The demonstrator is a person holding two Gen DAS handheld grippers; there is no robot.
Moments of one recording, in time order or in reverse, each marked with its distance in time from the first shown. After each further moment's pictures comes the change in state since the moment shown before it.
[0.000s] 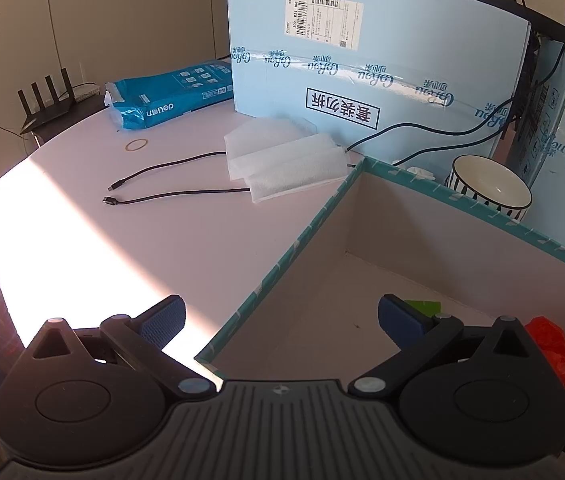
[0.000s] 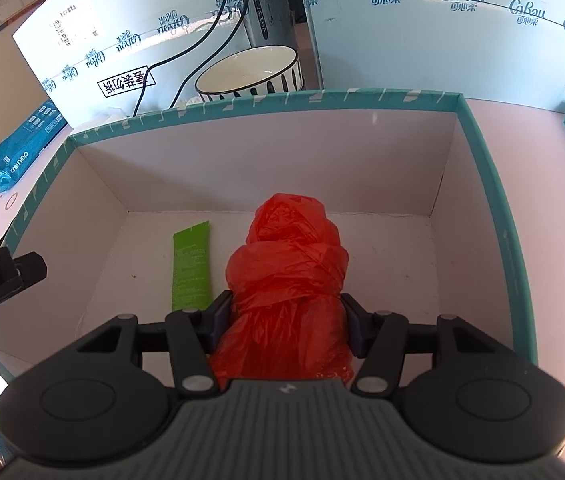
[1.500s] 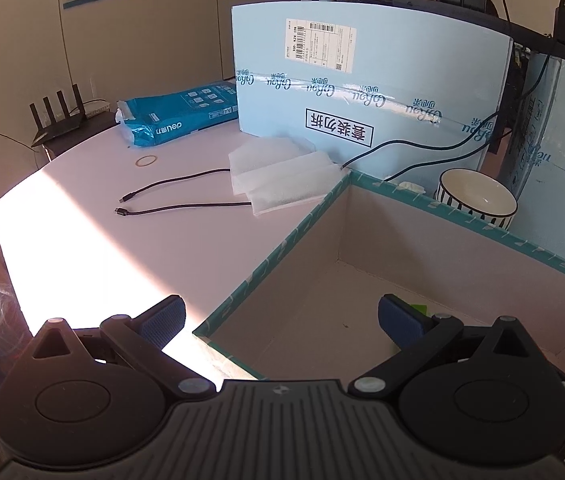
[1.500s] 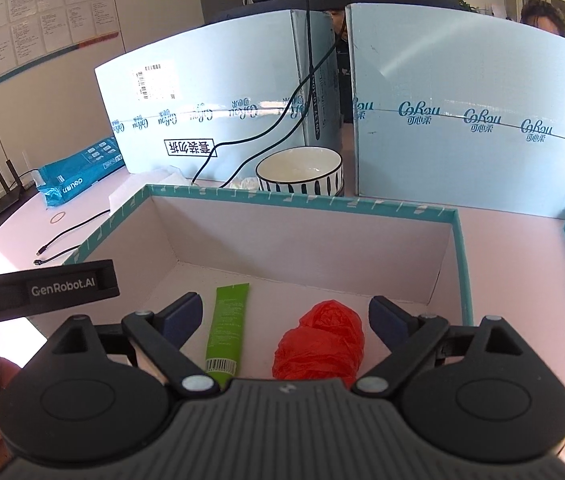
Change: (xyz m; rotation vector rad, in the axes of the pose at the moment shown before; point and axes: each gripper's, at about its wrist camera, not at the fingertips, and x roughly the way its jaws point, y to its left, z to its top) left arm -0.033 -0.009 -0.011 -0.022 -0.078 0.022; right arm -0.063 0.012 -0.016 -0.182 -0.303 0.077
